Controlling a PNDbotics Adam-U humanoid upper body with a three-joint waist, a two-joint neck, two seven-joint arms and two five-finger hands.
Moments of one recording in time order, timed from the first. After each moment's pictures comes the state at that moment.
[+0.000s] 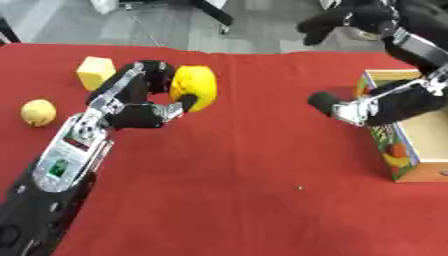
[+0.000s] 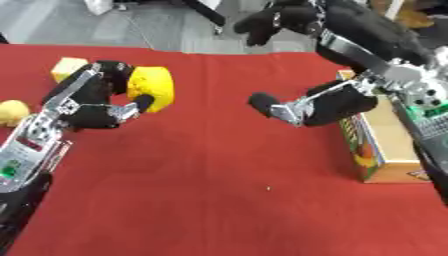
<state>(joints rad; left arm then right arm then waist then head) -0.61 0.37 -0.26 -1.56 0.20 0.02 -0.32 -0.75 -0.58 0.31 -1.89 0.37 -0.38 0.36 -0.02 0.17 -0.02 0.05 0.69</state>
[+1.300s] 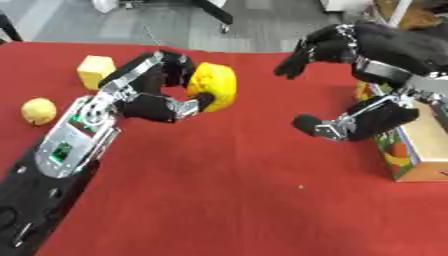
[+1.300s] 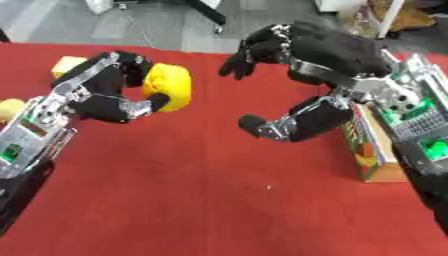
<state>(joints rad) -0.68 0.43 -0.33 -1.60 0.20 0.09 -0.32 -0.76 -0.53 0.34 -1.85 0.45 -0.40 0.48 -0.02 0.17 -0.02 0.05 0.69</state>
